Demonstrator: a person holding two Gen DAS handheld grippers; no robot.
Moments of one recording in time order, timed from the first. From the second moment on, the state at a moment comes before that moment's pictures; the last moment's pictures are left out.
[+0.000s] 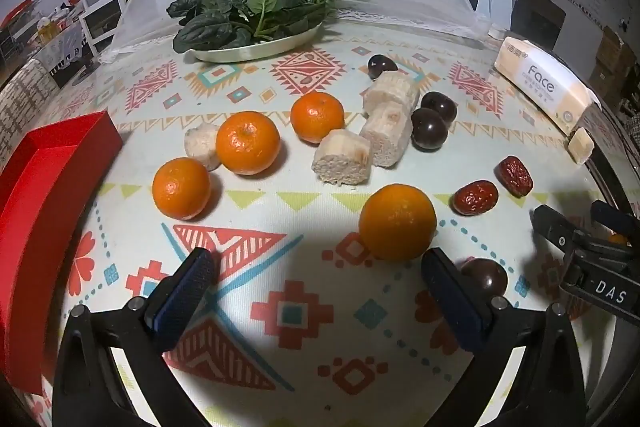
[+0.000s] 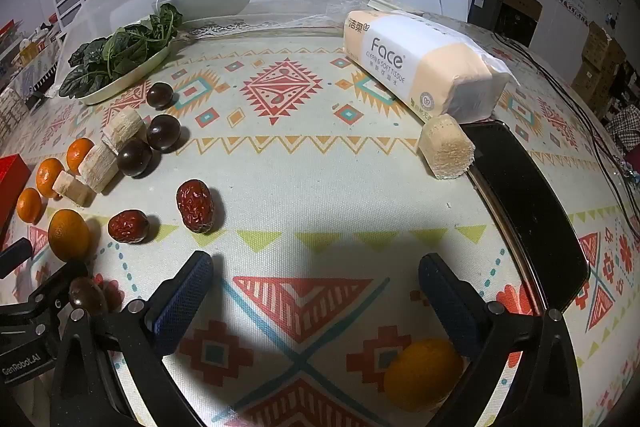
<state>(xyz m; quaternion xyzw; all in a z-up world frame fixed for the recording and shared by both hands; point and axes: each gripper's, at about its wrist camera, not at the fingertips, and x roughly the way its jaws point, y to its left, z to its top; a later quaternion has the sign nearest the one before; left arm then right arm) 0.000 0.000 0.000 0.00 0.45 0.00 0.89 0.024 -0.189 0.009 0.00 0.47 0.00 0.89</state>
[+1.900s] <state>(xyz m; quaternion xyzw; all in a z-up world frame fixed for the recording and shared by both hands) -0.105 0.120 0.094 0.00 0.28 -0.01 0.96 0.007 -0.194 0.011 0.01 0.49 -0.01 0.87</state>
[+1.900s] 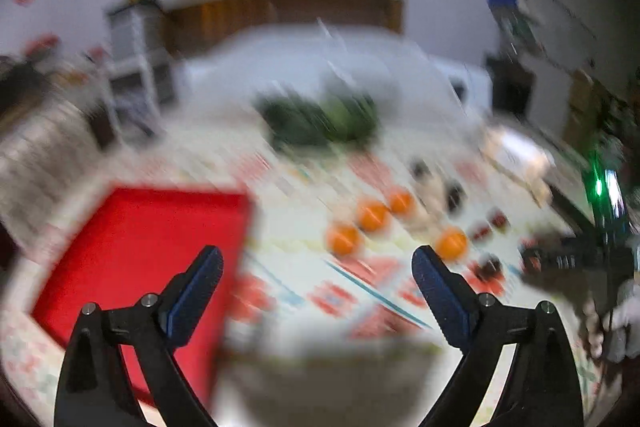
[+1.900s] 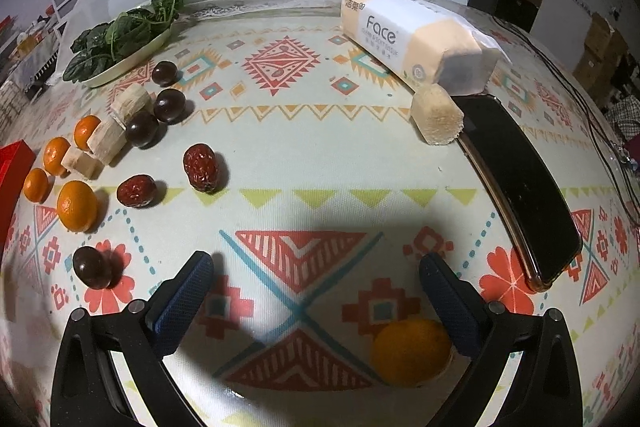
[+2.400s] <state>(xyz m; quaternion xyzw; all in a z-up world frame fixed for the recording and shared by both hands) -0.061 0.126 0.076 -0.02 0.33 -0.07 0.94 -0.015 -0.155 0.044 0.03 0.43 0.09 0.90</state>
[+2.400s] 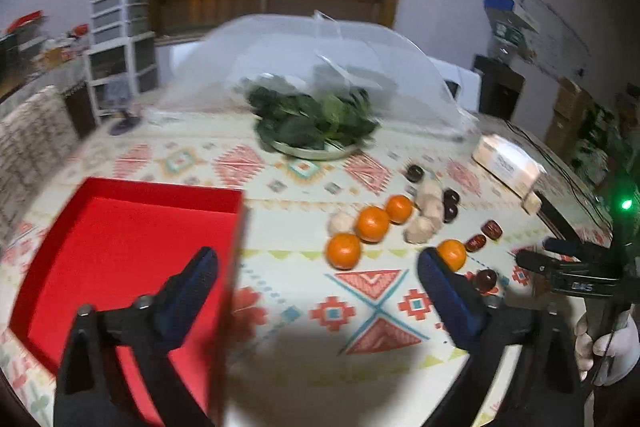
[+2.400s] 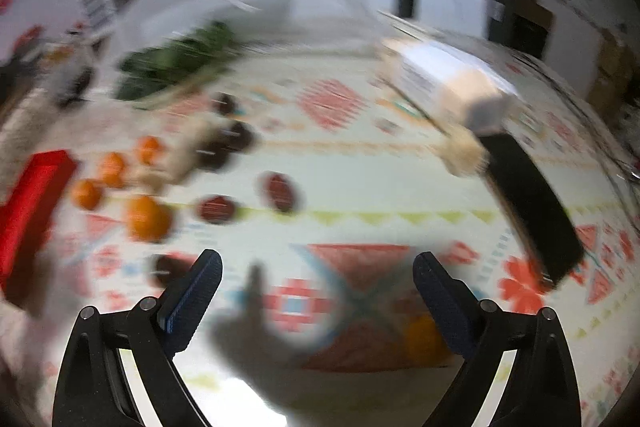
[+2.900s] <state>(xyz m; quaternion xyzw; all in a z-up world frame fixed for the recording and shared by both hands) 0.007 0.098 0.017 -0.01 0.43 -0.10 0.90 0.024 -0.063 0.019 0.00 0.45 0.25 0.86</state>
